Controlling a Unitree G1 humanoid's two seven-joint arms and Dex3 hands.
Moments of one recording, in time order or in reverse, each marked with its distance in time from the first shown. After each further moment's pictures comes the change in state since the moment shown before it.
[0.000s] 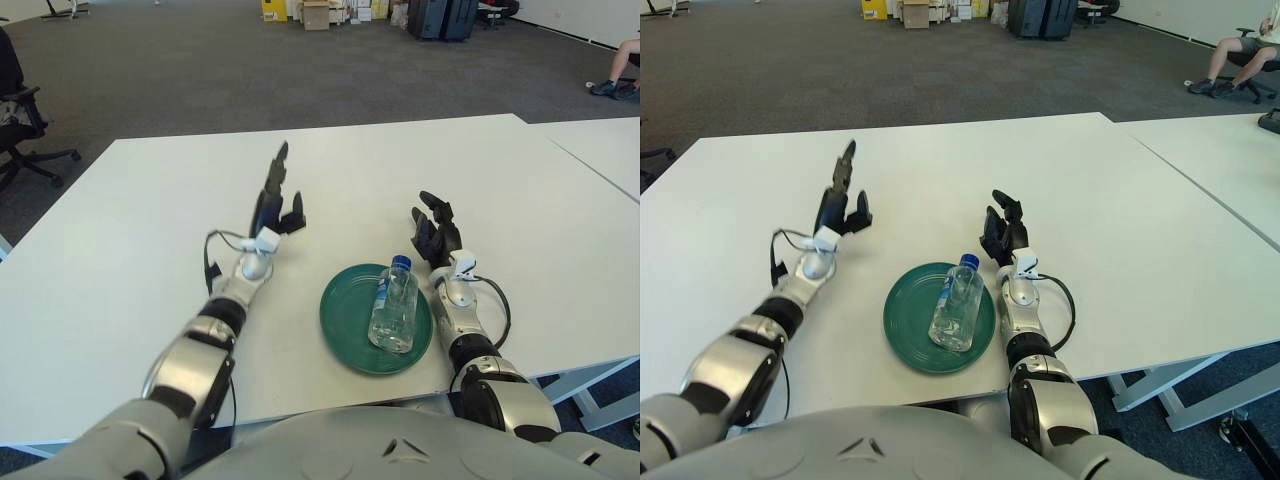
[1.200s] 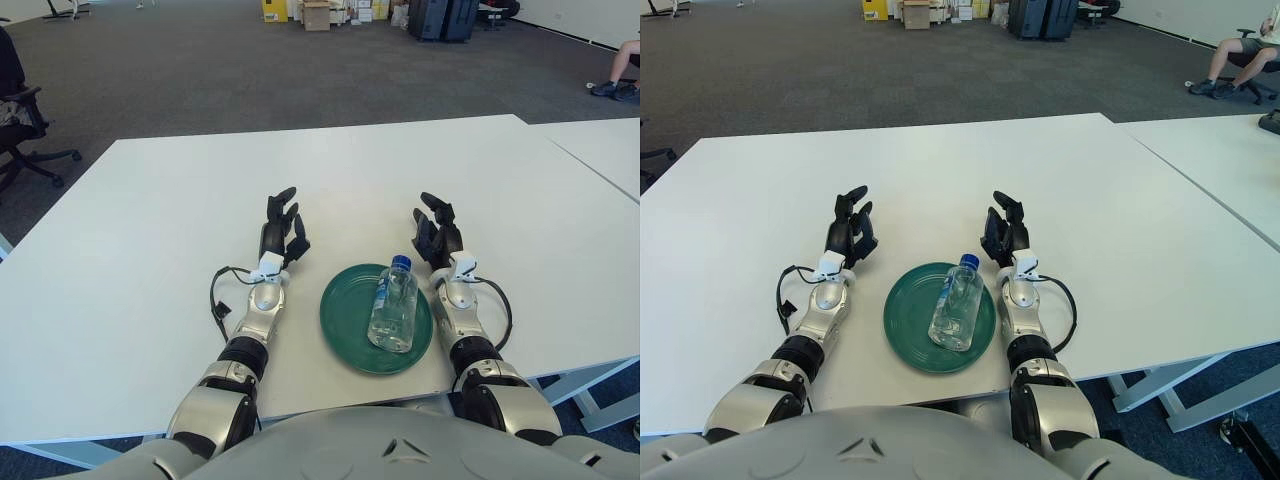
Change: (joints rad) left arm 0.130 -0.142 0.141 -0.127 -0.095 0.182 -0.085; right arm 0.012 -0.005 0.019 -0.036 0.000 0.017 -0.024
